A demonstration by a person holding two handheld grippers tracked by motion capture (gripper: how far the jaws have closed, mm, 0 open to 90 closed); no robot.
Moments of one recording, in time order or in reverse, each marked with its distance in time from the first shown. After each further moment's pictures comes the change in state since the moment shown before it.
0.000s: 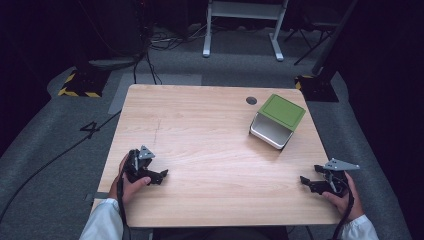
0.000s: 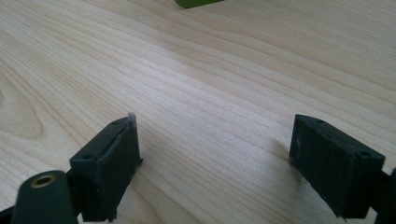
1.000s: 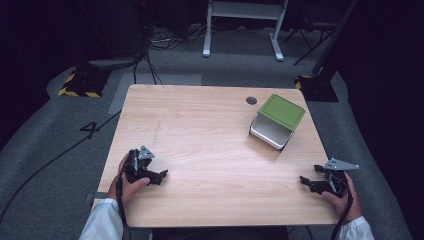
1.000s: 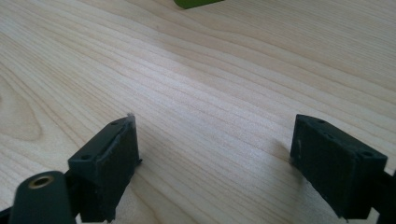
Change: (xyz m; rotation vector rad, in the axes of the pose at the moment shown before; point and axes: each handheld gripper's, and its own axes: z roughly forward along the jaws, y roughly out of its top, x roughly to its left) left arm 0.001 -0.001 0.000 -0.001 -0.007 0.005; right arm 0.000 0.001 0.001 0.001 -0.002 0.003
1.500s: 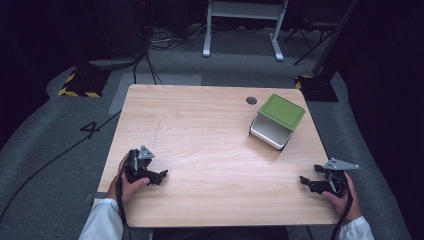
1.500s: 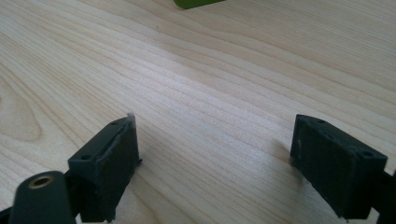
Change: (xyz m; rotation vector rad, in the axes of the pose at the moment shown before) left arm 0.000 0.000 0.000 0.001 -0.002 0.003; right arm 0.000 0.000 0.000 0.000 0.000 0.001
